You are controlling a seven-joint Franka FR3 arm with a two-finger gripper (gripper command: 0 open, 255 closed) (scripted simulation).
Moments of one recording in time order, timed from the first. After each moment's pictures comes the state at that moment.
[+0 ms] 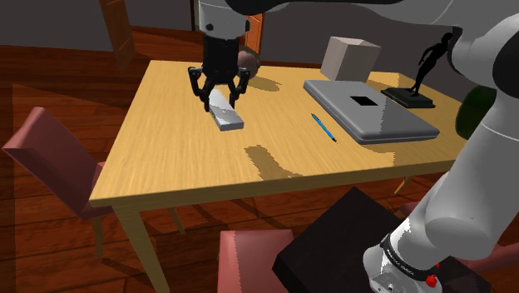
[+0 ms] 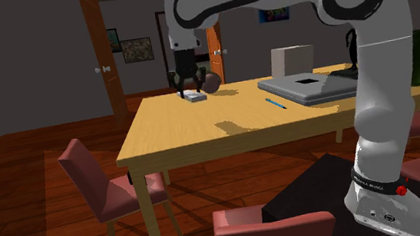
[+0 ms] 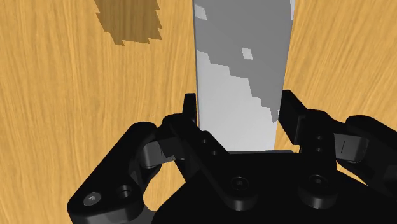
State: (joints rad) arm 0.08 0.14 0.47 -1.56 -0.05 1.69 0.82
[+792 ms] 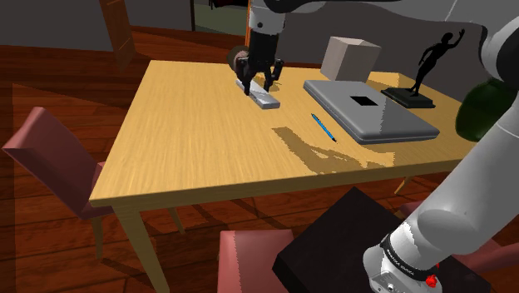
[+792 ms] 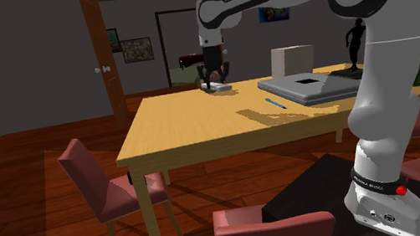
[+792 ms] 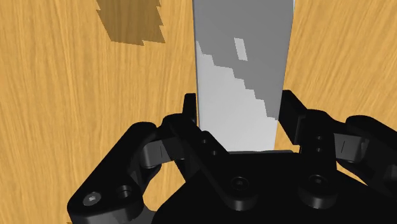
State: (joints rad) arm -0.08 0.04 0.34 -1.67 0.01 1.71 0.53
